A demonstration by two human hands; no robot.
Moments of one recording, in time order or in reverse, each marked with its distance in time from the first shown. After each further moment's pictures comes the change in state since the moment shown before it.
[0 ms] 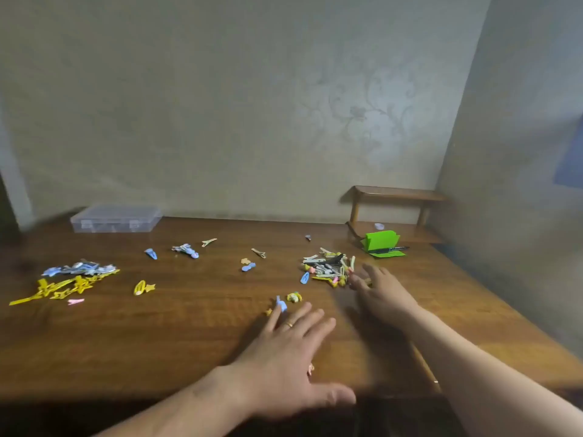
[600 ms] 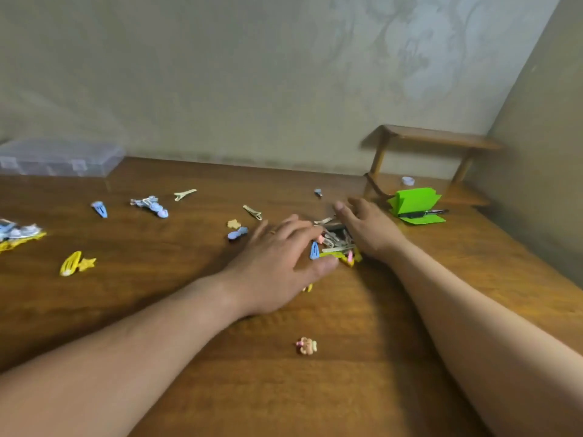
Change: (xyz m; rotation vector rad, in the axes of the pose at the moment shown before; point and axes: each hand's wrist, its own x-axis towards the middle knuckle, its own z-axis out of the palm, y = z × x) left_hand 0.115 -0.106 -0.016 -0.127 0.193 -0.067; right_hand 0.126 -0.036 0.052 0.061 -0.054 -0.041
